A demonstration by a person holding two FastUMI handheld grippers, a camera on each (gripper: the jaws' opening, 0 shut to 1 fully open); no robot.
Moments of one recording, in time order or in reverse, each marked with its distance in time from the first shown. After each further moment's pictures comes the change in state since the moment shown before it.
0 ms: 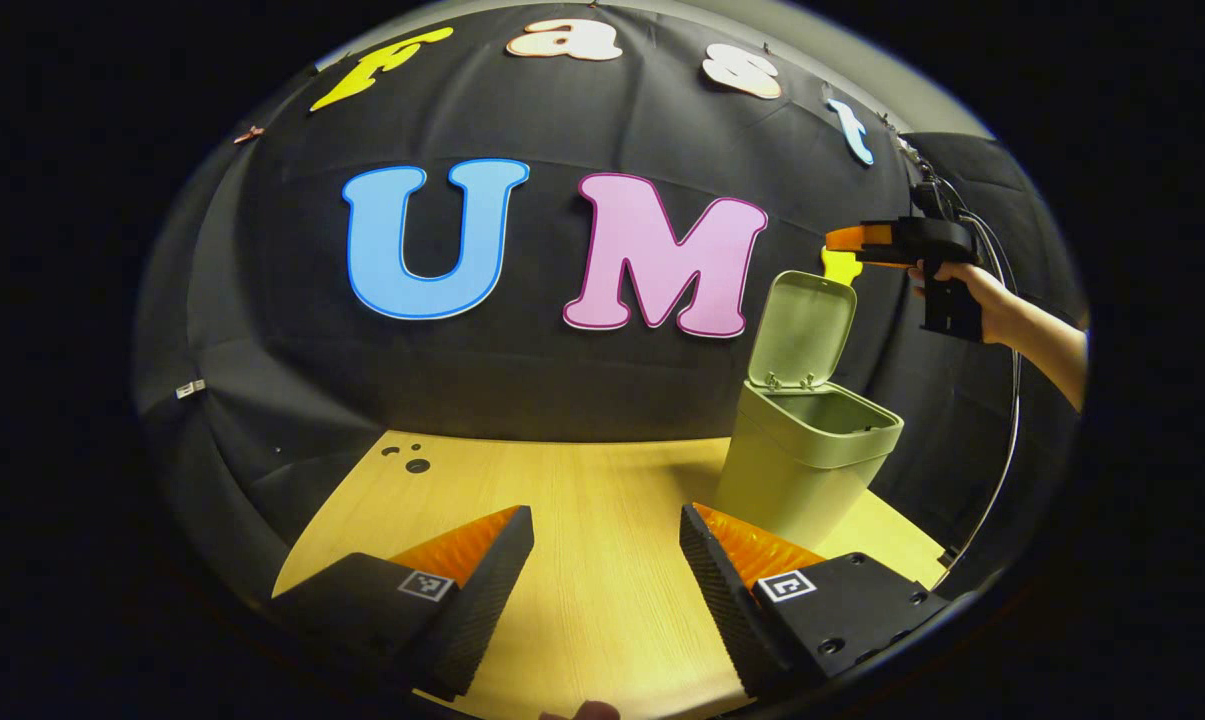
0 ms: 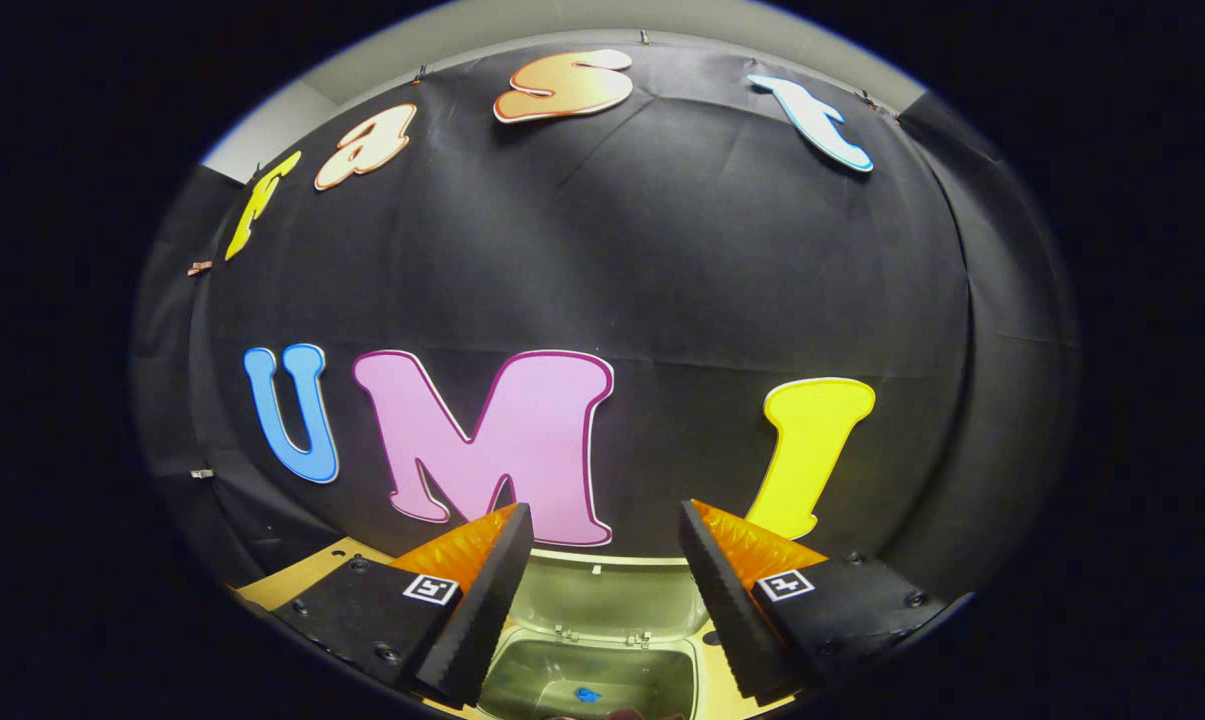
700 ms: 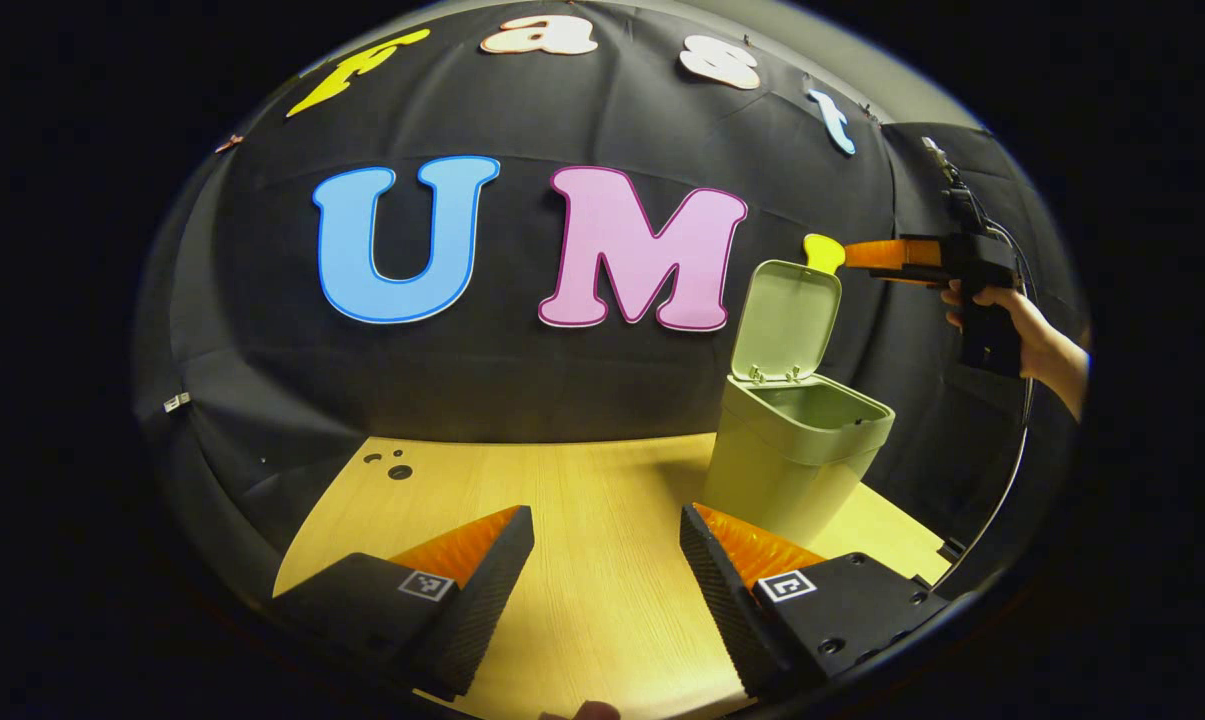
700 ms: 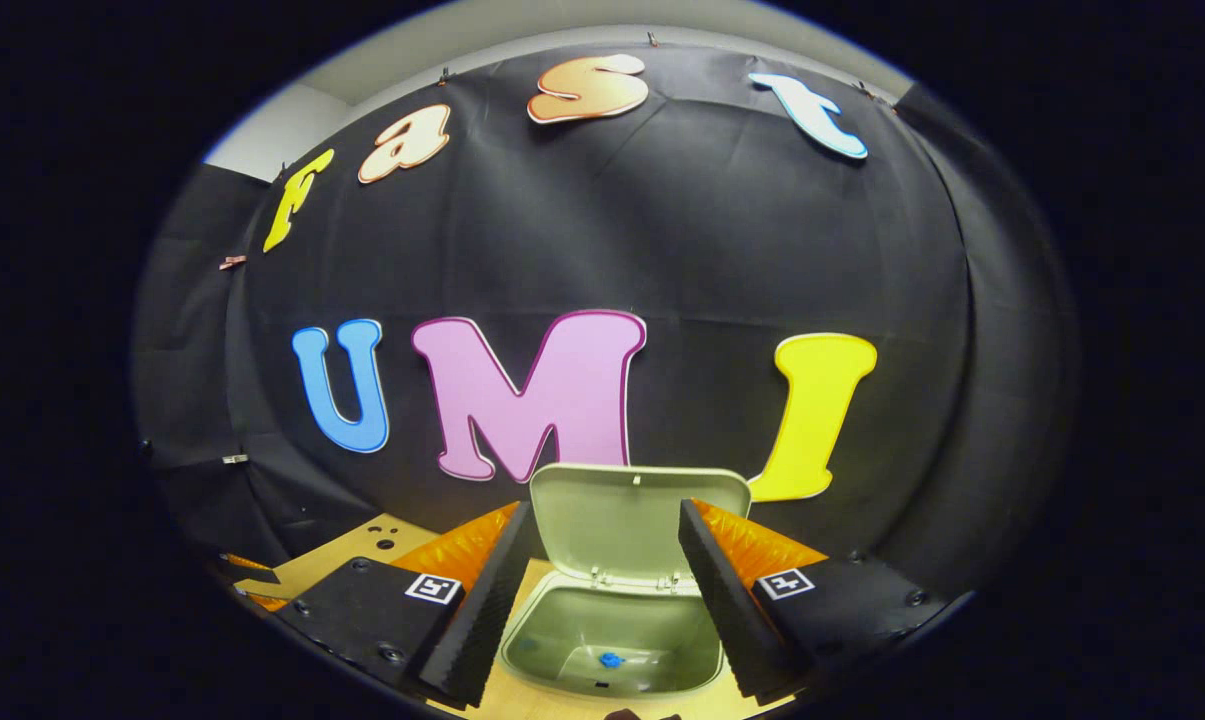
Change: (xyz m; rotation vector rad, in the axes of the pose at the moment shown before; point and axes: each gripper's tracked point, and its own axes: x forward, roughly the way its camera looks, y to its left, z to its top) left arm 0.013 -0.018 0.001 0.036 0.007 -0.058; right arm -0.075 0.020 -0.026 0.012 0.012 0.086
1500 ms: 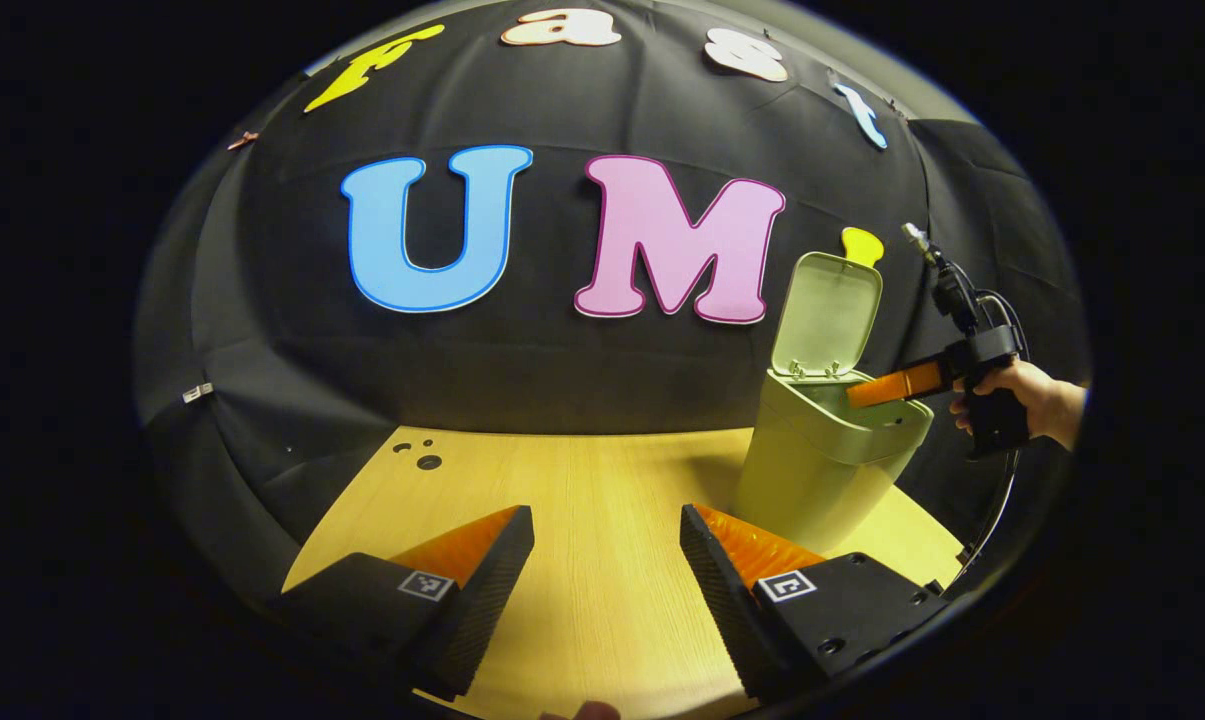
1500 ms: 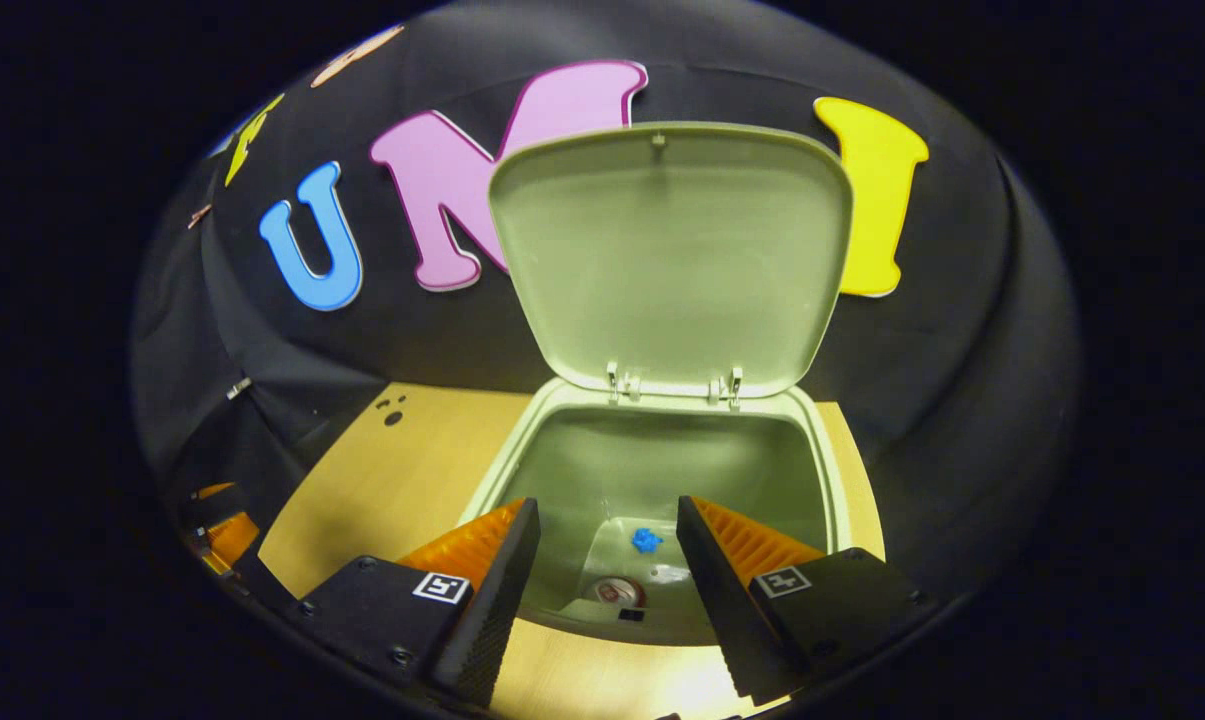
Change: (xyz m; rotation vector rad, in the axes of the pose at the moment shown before) left arm 0.010 0.021 -0.006 -0.015 0.028 0.091; right arm 0.012 0.020 -0.191 0.118 0.494 0.077
